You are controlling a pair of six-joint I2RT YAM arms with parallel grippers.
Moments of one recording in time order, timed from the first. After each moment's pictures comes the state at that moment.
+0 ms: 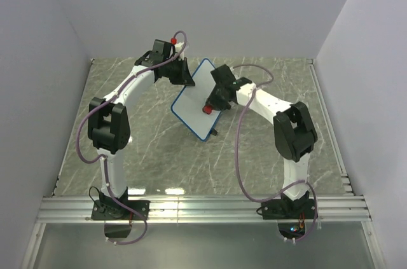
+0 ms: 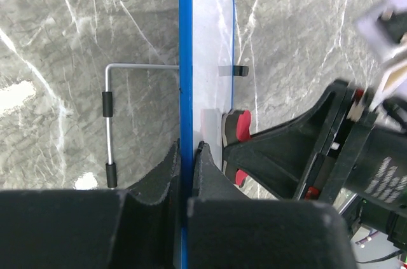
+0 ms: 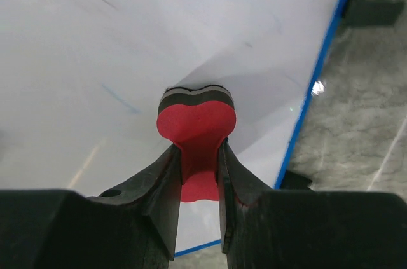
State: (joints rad) left arm -0.34 2.02 1.80 -0.55 0.50 -0.28; right arm 0.57 1.95 1.51 -0.52 0.02 1.02
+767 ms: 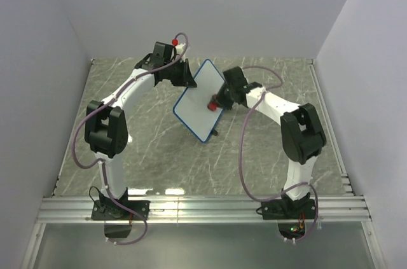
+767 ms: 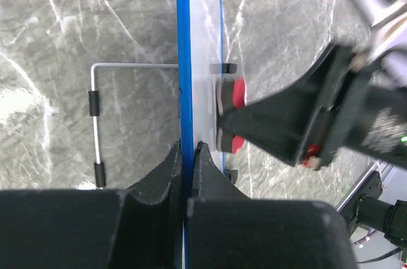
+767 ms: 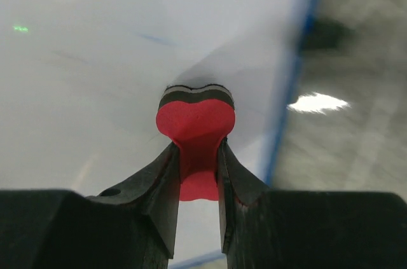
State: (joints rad) left arm -0.36 1.97 1.72 -0.50 0.49 -0.30; right arm 0.48 1.91 1.43 -0.38 -0.05 1.00
